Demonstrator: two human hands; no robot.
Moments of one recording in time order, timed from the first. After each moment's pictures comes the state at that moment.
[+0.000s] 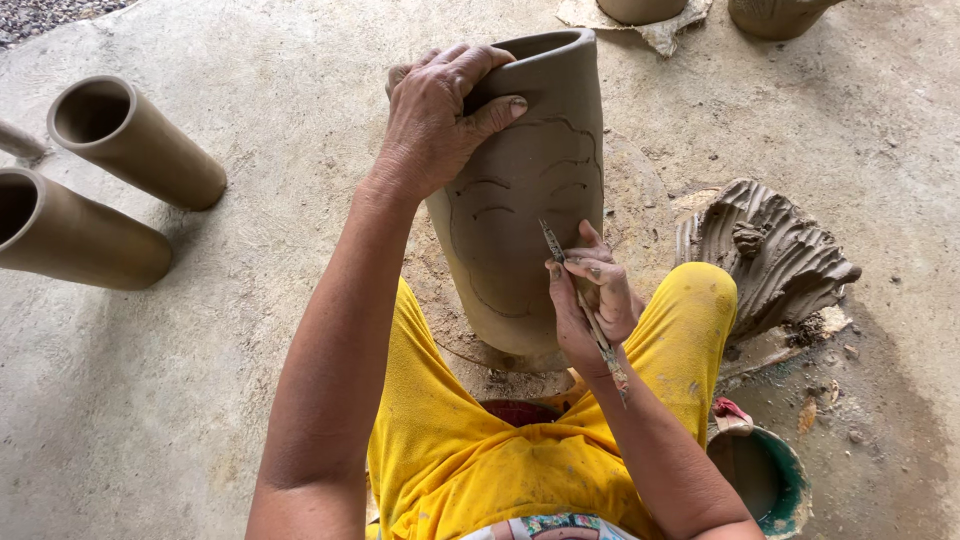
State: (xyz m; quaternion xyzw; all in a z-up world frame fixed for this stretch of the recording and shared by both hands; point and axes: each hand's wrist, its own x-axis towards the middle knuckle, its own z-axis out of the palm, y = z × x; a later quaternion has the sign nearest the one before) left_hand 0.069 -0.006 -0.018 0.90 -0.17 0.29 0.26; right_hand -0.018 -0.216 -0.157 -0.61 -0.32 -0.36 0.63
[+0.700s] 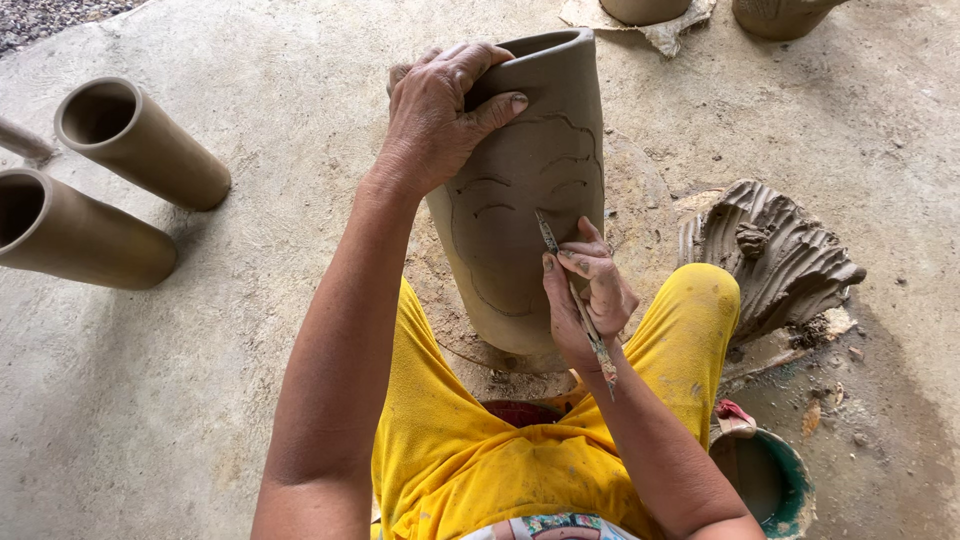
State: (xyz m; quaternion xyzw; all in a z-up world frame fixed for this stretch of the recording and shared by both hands) left_hand 0.071 -0.007 -0.018 0.90 -0.15 0.29 0.28; right_hand -0.008 -0.209 -0.154 -0.64 -0.31 -0.40 0.58
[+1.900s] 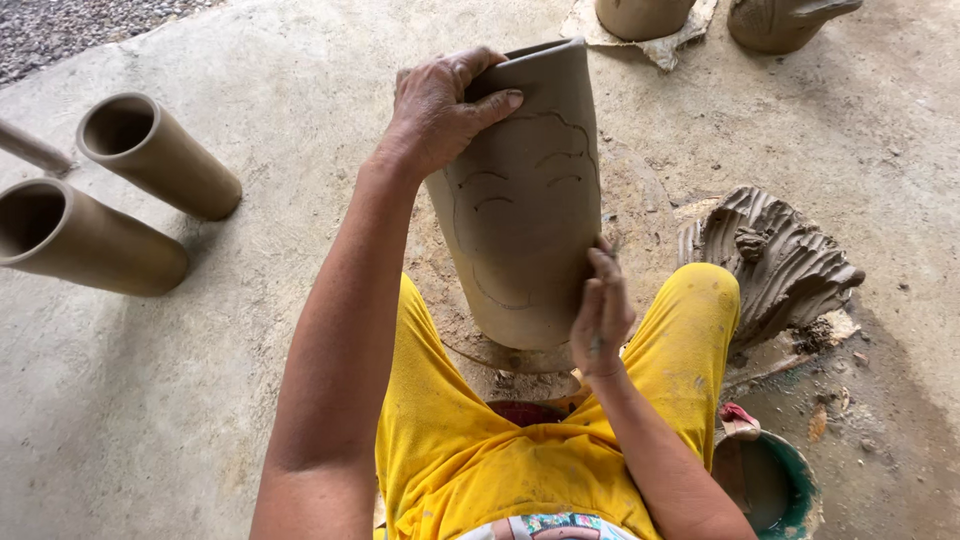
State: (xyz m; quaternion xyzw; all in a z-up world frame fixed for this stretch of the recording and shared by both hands) left_hand 0.079 -0.006 -0.004 0.92 -0.09 0.19 0.32; right_hand 0.001 -0.234 -0.255 -0.73 -0.07 -0.27 0.62
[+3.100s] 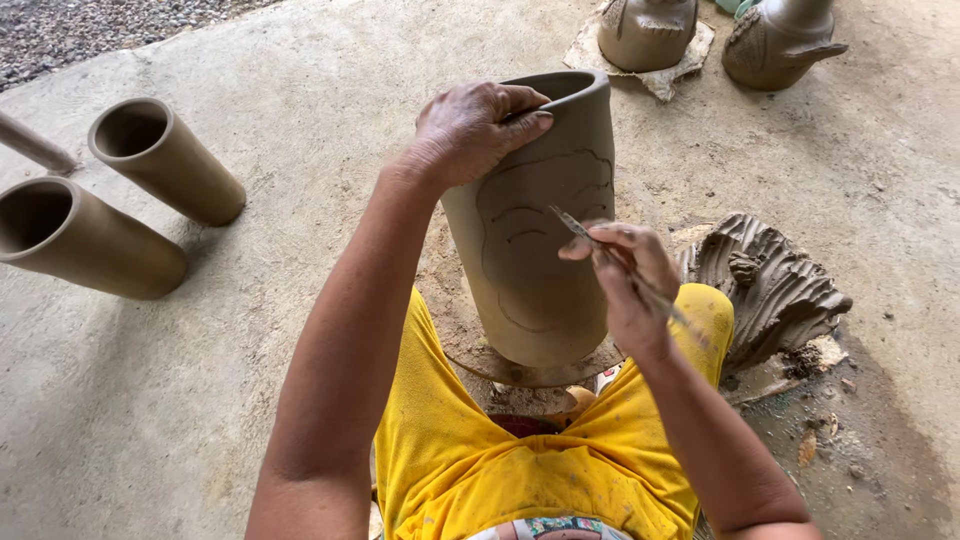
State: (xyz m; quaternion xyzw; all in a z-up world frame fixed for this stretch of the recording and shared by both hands) left_hand 0.063 -0.021 0.021 0.95 -0.07 0.08 0.29; right_hand 0.027 -0.248 -0.145 -0.60 -0.33 -0.19 0.70
